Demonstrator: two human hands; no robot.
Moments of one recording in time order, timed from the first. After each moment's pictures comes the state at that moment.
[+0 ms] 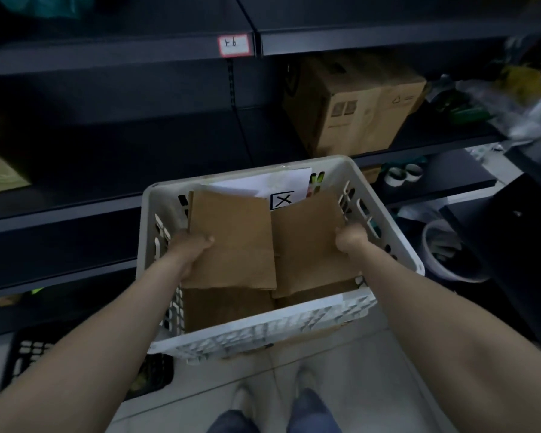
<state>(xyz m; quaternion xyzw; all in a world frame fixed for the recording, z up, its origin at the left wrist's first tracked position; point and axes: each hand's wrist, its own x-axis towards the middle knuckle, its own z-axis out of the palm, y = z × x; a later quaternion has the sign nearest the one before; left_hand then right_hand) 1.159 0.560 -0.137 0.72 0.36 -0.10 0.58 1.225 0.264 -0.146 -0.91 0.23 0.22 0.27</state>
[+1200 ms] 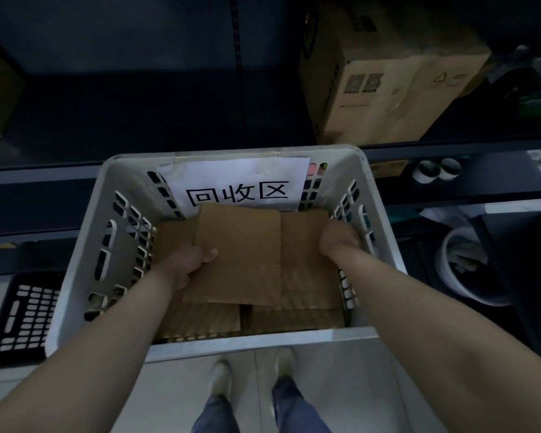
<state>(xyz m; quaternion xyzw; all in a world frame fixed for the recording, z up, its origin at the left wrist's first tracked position) 1.179 0.511 -0.218 0.62 0.41 -0.22 0.63 1.284 0.246 -0.196 -0.96 0.05 0.27 0.08</state>
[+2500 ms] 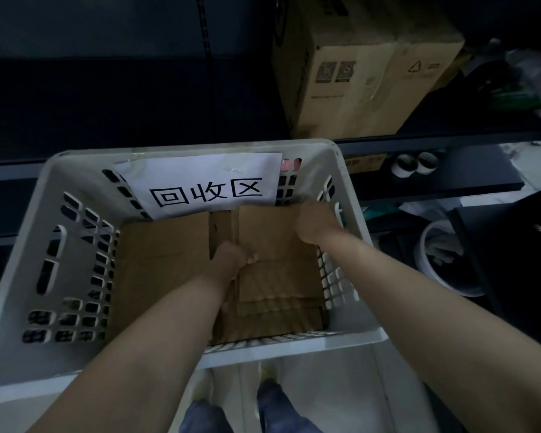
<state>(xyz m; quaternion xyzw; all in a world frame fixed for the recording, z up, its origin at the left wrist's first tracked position) 1.246 0.389 -0.258 0.72 0.40 -0.33 0.47 1.302 0.241 -0.169 -0.96 -0.08 0.24 0.10</state>
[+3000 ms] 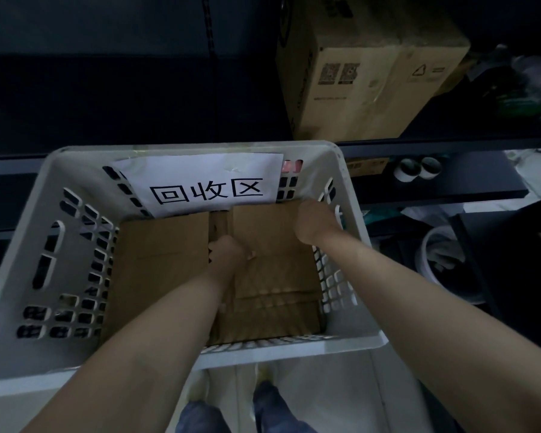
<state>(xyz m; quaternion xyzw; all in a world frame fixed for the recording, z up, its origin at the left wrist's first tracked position) 1.253 0.389 -0.271 0.81 0.38 -0.30 0.32 1.306 0.241 -0.167 -0.96 -0.10 0.24 0.09</state>
